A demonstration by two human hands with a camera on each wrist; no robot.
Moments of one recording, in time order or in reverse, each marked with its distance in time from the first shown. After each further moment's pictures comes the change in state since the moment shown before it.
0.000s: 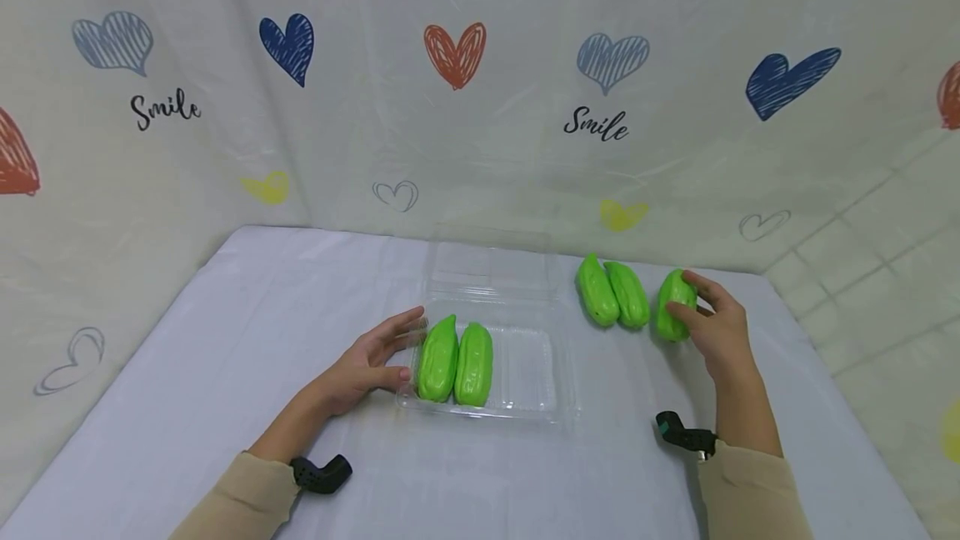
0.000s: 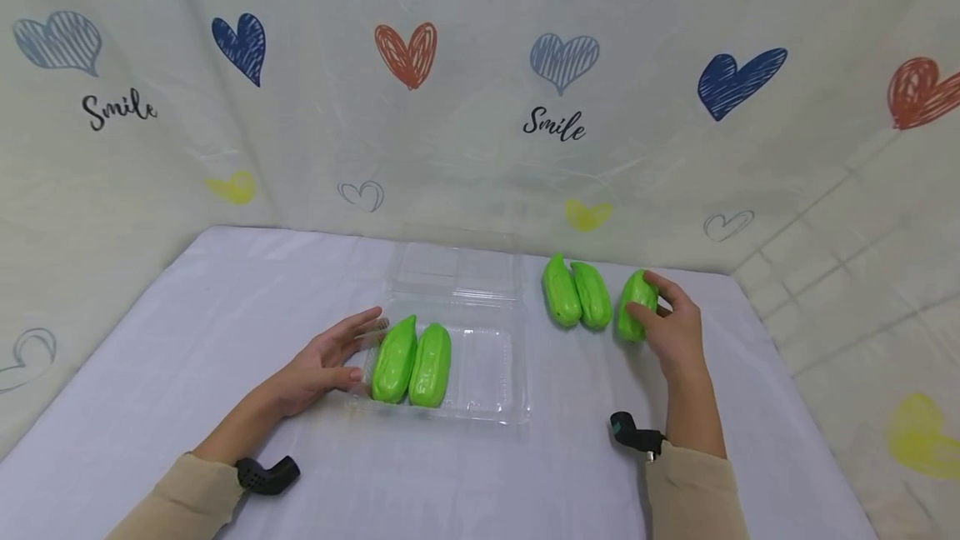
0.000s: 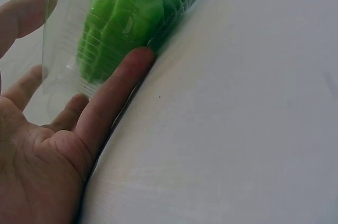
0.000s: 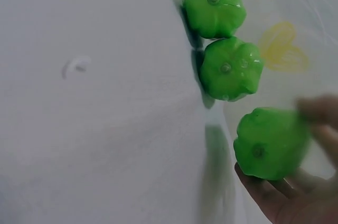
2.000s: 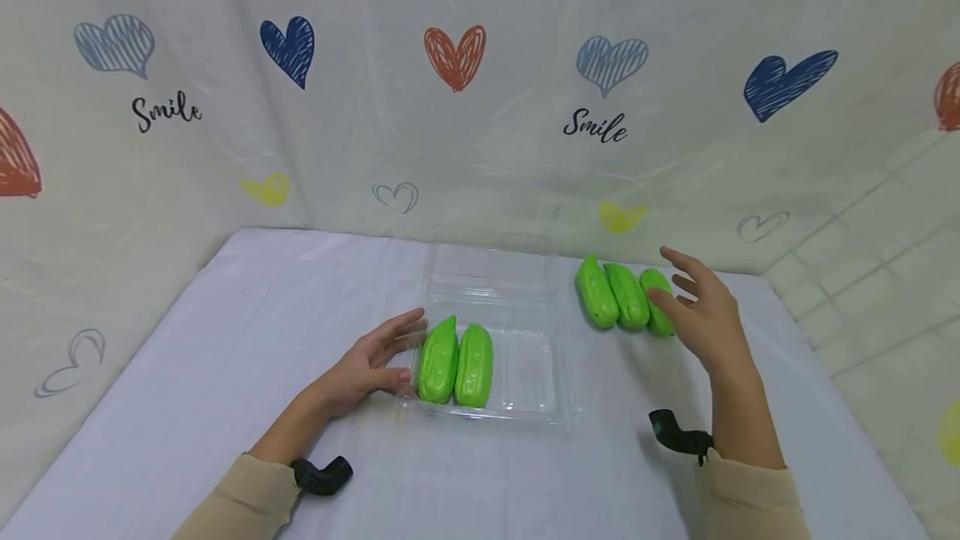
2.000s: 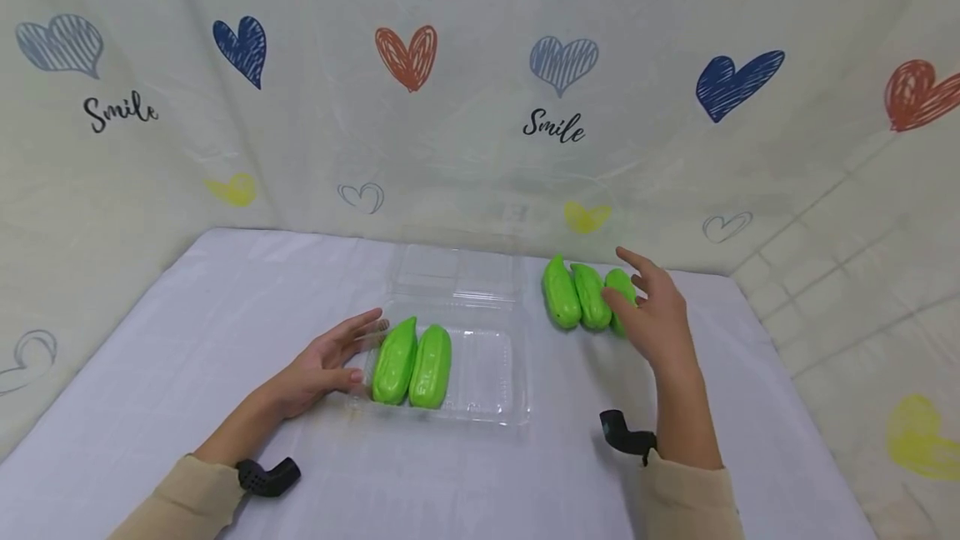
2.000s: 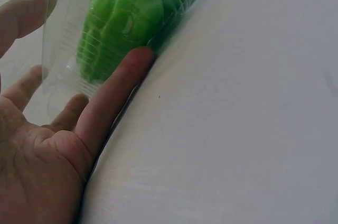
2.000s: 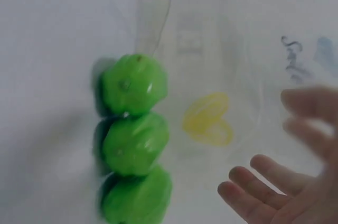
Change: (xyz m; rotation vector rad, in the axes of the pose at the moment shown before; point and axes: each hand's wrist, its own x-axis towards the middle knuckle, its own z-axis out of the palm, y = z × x) left_hand 0.000 -0.001 0.000 -0.031 -0.012 0.010; right_hand -0.037 -0.063 0.001 -0.180 -0.072 -0.310
